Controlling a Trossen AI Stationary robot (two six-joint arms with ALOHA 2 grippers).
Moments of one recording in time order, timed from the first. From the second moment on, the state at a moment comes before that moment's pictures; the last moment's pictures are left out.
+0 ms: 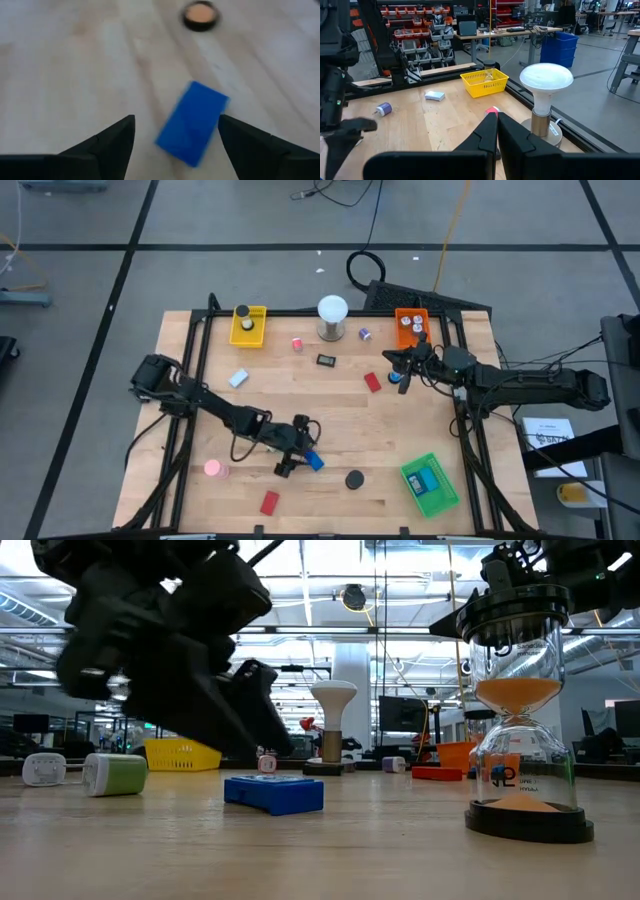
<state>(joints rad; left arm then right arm) -0.33 1.79 0.79 0.30 0.00 0.06 -0.21 0.73 0.32 0.34 0.18 0.07</state>
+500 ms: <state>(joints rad) -0.34 1.88 0.80 0.35 0.00 0.08 -0.21 0.74 0.32 0.34 0.18 0.07</state>
